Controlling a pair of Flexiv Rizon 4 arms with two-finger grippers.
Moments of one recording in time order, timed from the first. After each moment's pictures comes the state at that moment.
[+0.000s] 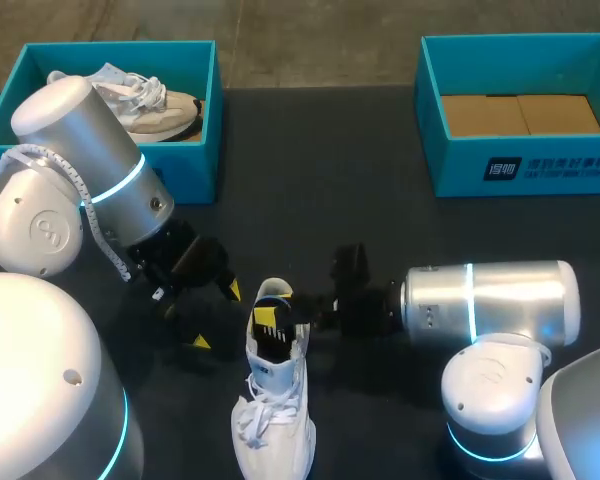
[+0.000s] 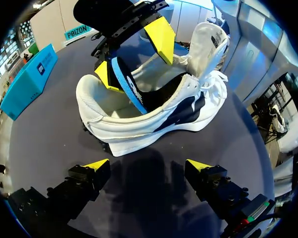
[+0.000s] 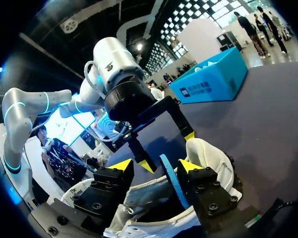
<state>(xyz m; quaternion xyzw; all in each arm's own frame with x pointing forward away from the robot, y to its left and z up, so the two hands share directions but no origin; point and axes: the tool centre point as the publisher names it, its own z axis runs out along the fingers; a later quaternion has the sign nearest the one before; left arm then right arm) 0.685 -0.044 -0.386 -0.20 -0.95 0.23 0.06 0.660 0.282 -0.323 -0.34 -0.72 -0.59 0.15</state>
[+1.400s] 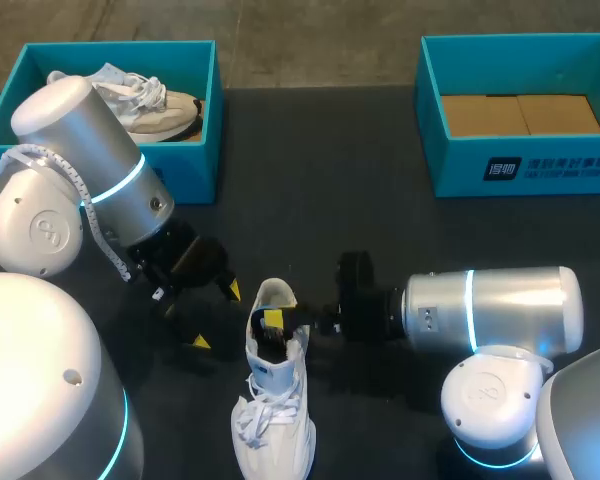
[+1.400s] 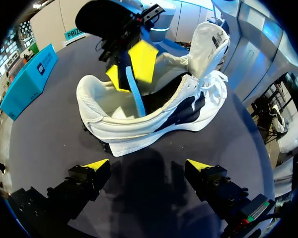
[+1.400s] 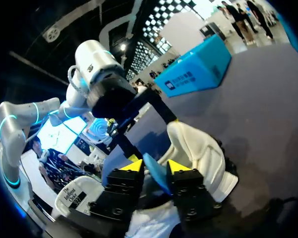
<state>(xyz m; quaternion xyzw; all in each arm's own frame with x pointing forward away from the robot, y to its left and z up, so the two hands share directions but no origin) 0.685 -0.044 -0.386 -0.20 -0.95 0.23 0.06 0.662 0.274 -0.337 -0.40 -0.71 -0.56 0.15</state>
